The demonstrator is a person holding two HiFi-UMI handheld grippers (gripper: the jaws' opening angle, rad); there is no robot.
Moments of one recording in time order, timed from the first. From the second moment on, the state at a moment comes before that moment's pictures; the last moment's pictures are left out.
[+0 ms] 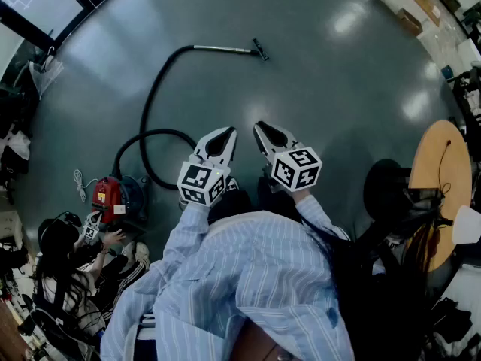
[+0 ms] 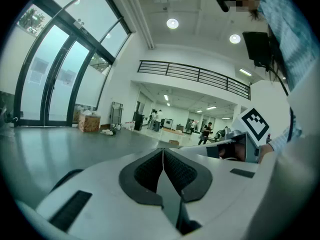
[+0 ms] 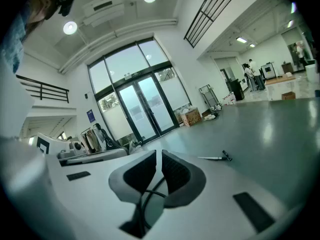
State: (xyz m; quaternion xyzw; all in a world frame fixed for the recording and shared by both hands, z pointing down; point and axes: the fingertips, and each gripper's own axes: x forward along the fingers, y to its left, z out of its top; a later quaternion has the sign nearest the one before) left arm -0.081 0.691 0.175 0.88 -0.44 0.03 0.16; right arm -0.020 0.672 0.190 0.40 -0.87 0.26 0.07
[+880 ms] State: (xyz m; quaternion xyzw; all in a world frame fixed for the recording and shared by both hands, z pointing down) left arm -0.038 0.644 0.151 0.88 -0.44 -0.04 0.15; right arm 0.038 0.626 0.188 0.42 -0.87 0.26 0.06
